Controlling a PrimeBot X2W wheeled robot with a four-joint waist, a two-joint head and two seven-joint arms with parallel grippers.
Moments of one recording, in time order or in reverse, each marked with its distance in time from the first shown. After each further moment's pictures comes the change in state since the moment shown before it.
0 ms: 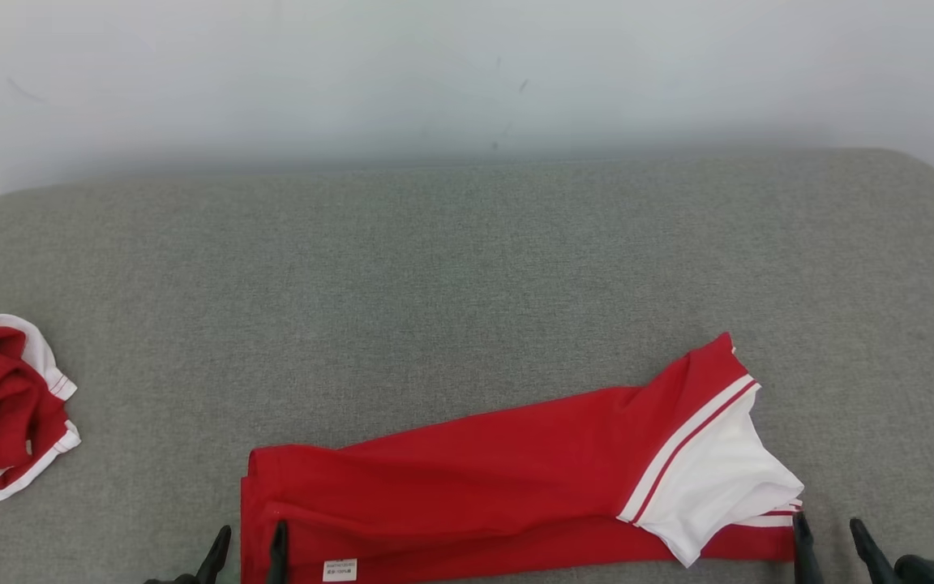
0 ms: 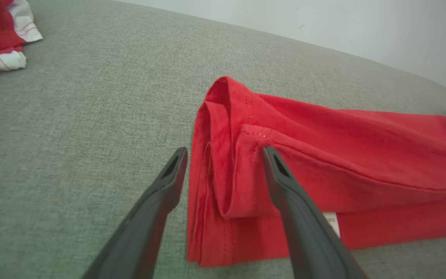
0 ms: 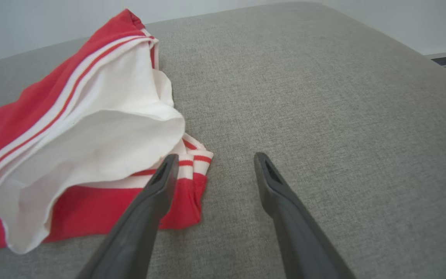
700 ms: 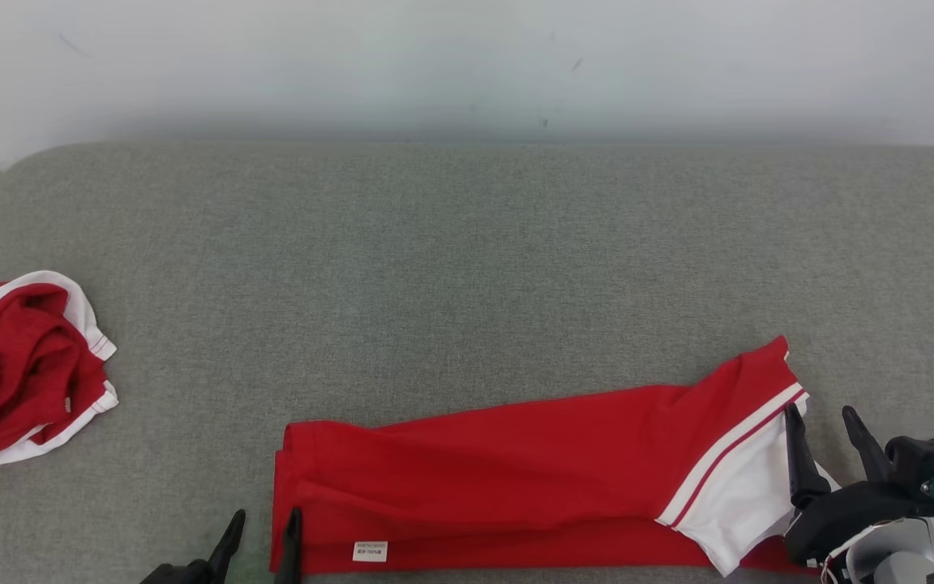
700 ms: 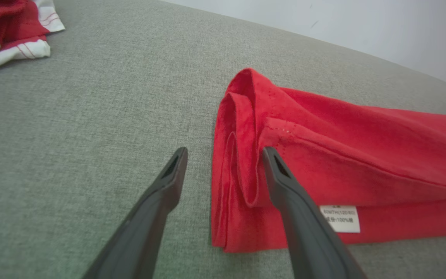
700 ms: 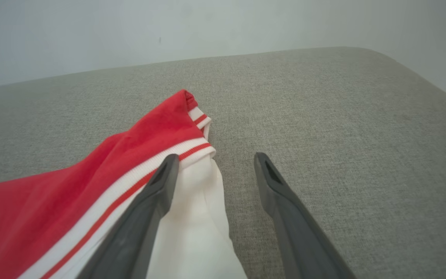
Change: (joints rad) left arm -0.024 0.000 -0.030 -0.001 0.002 -0.005 0.000; right arm -0.275 -0.069 0.081 0.139 0.025 0.000 0.000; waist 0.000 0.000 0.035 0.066
